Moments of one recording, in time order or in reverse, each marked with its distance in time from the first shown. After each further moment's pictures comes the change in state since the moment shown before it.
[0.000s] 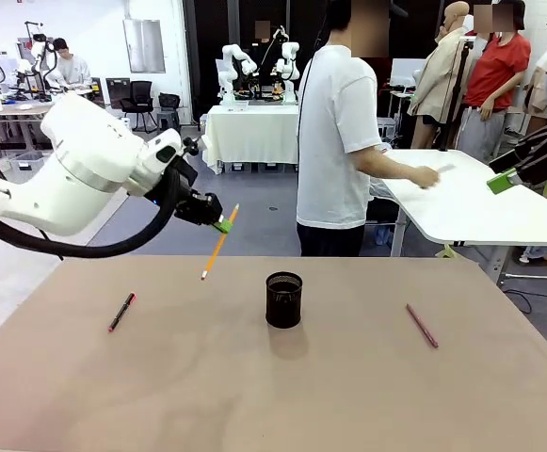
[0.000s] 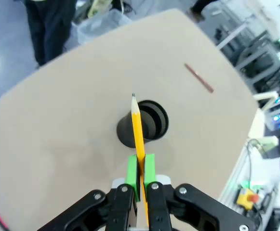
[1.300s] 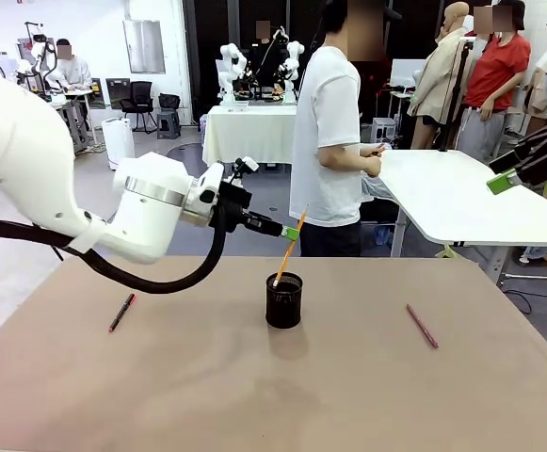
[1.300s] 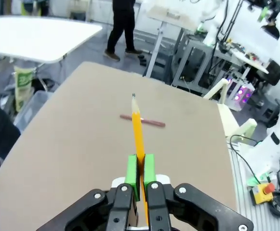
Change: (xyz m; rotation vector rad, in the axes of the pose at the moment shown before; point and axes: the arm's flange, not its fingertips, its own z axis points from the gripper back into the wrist) left arm 0.021 -0.009 -0.123 -0.402 -0.263 -0.437; right arm 0.000 0.000 0.000 0.000 0.000 0.000
